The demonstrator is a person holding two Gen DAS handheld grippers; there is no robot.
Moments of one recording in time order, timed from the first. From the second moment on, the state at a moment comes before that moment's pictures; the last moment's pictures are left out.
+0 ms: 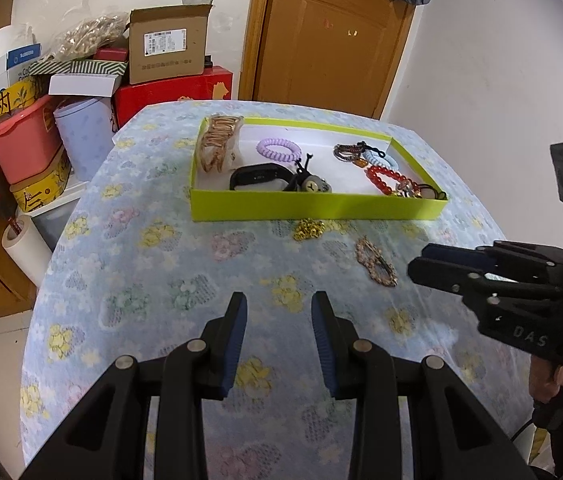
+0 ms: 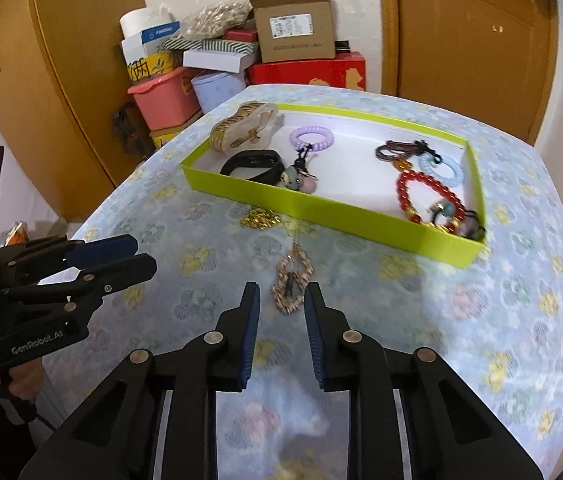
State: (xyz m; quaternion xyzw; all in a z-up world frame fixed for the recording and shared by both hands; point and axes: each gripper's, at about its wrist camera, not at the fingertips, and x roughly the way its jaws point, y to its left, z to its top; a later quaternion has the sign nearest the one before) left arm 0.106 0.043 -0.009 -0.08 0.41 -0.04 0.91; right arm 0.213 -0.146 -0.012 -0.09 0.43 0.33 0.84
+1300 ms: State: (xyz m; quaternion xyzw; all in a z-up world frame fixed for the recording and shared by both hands) left arm 0.186 0.017 -0.028 -0.06 0.43 -0.08 0.90; right arm 0.235 -0.162 -0.012 -0.09 0.43 0.30 0.85
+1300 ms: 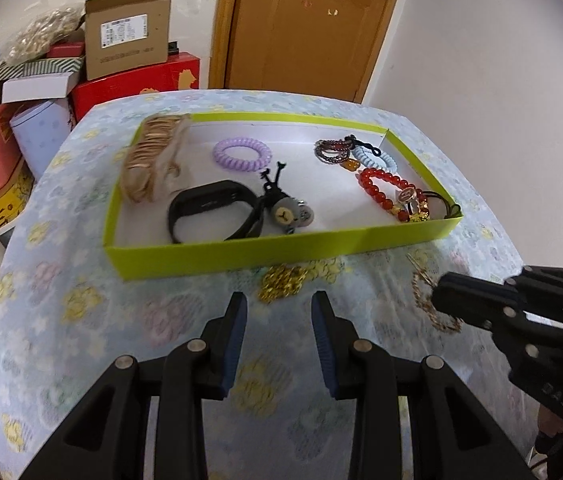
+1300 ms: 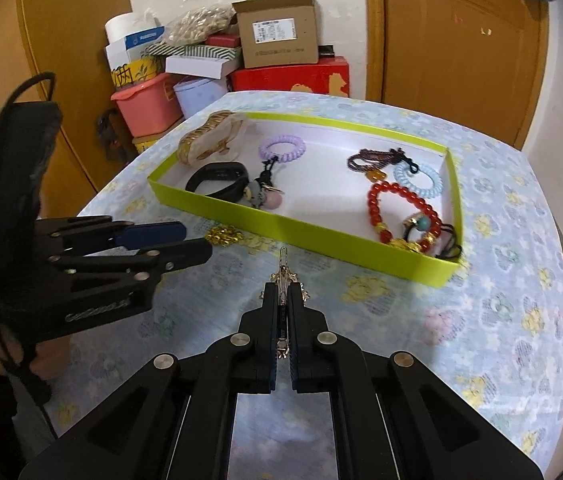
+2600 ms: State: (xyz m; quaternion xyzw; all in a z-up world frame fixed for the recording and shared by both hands) left arm 0.152 -0.001 0.031 -0.03 0.37 -0.10 0.92; right arm 0.219 -0.207 0.012 -0.04 0.40 0.29 0.87
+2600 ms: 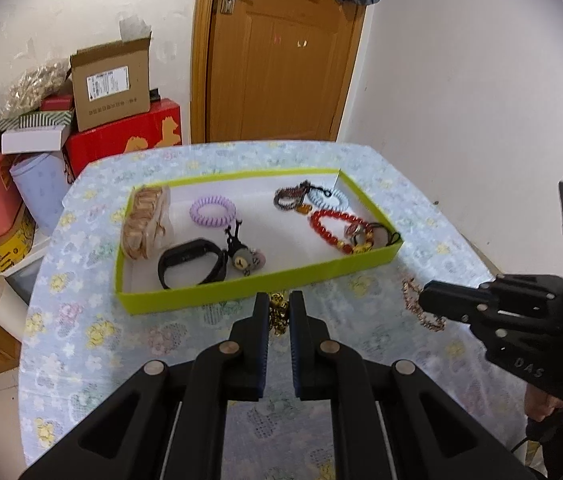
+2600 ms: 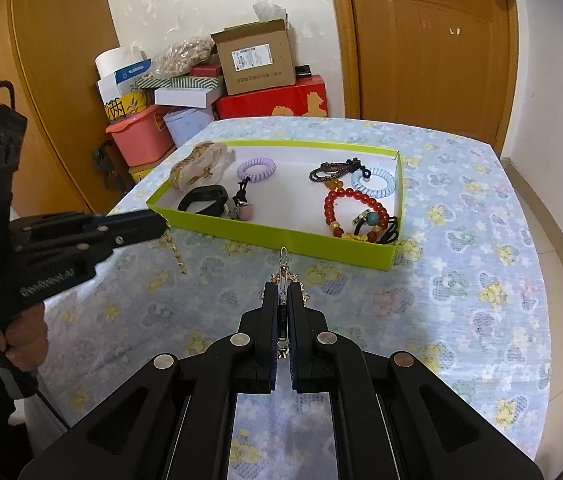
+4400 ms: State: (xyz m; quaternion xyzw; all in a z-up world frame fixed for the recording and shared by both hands) left arm 0.318 -0.010 -0.005 -0.04 0.45 -0.14 0.88; right arm 0.335 -0.180 -0.015 -0.04 0.43 0.29 0.85
